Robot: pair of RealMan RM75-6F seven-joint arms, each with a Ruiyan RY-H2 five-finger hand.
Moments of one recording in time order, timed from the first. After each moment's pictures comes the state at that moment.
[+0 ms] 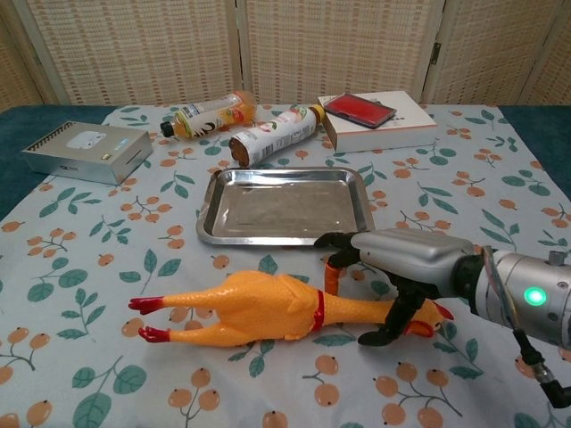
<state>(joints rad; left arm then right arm) -0.14 -1.16 0.03 -1.62 1.53 1.38 0.23 0.64 -1.62 0.08 -1.61 -1.17 0.80 -0.36</state>
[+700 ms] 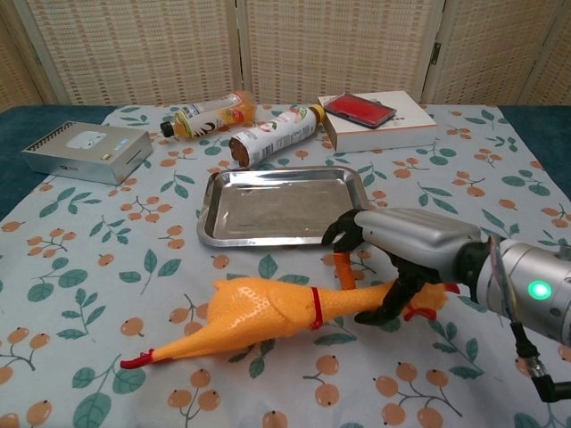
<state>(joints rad) -0.14 -1.16 0.03 -1.62 1.53 1.37 0.23 0.62 -1.63 0.07 -1.65 -1.18 0.94 -0.39</state>
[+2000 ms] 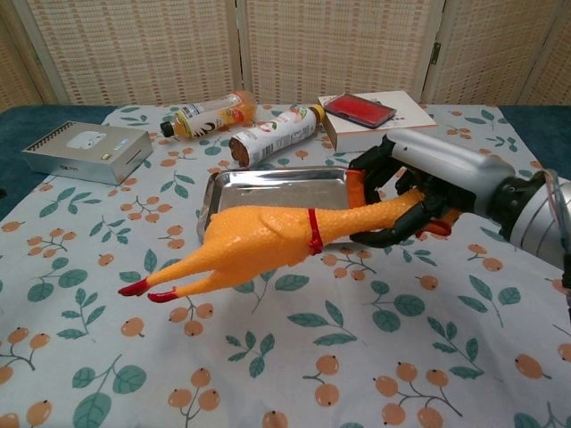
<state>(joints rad) -0.24 -1.15 0.12 -1.64 1.76 1.32 -0.23 0.60 -1.57 0.11 -1.58 -1.43 1.07 0.02</state>
